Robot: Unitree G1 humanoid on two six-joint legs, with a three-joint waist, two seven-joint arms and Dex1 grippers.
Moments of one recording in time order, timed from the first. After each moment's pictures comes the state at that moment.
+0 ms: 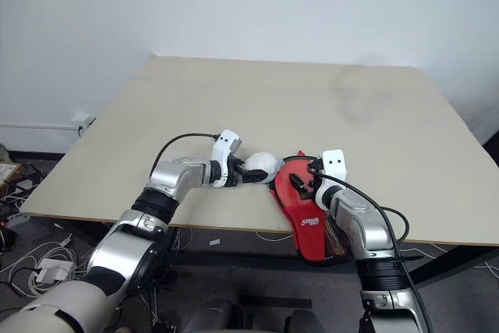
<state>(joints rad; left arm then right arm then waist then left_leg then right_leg) -0.84 0.18 -0.18 0.69 -0.25 0.68 -0.69 -0.30 -0.26 -0.01 0.01 0.31 0.68 0.29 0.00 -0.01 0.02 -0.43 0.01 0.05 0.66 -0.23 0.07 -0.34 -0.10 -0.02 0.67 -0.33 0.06</state>
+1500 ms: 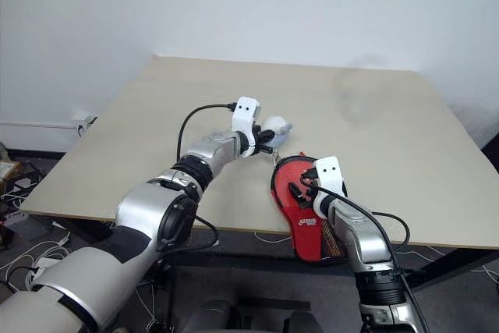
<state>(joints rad) -1.25 -0.05 0.11 1.37 -0.13 0.21 -0.37 -0.20 -0.25 0.03 -0.13 0.20 0.76 0.28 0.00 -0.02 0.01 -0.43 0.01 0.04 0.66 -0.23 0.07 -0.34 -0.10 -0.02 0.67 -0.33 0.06</state>
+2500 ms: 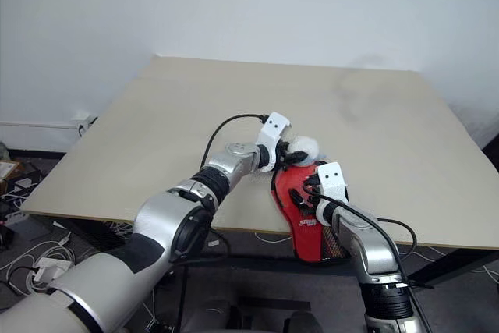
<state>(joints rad) -1.19 -0.12 0.05 1.37 0.03 0.13 -0.64 -0.15 -0.29 0.01 -0.22 0.23 0.81 0.35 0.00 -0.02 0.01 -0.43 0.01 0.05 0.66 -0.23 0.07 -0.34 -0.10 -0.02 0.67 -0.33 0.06</state>
